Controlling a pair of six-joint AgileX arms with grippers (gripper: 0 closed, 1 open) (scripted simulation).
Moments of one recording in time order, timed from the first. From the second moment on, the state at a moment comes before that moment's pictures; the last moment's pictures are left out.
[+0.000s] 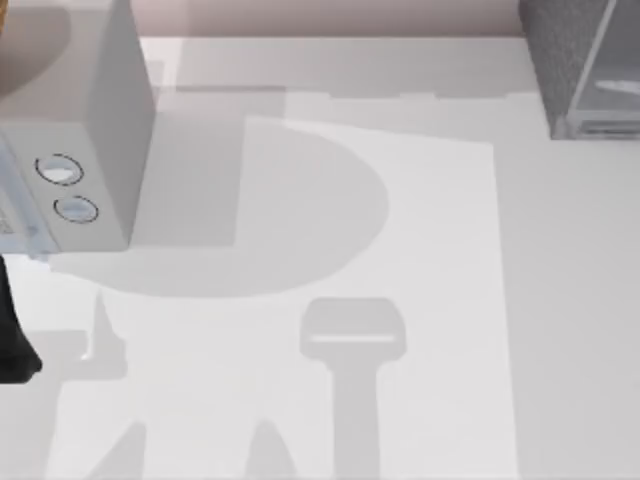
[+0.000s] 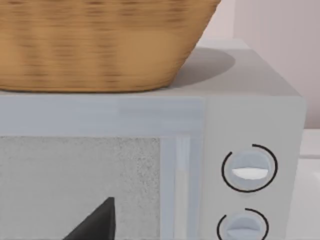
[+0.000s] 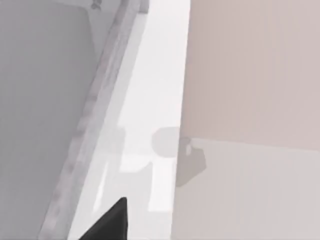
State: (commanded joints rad) left arm 0.00 0.00 0.00 0.00 0.00 0.00; right arm -1.07 1.84 1.35 -0.57 -0.80 -0.94
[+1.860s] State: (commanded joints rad) left arm 0.00 0.00 0.00 0.00 0.00 0.00; right arm -0.03 1.63 1.01 0.05 -0.05 -0.02
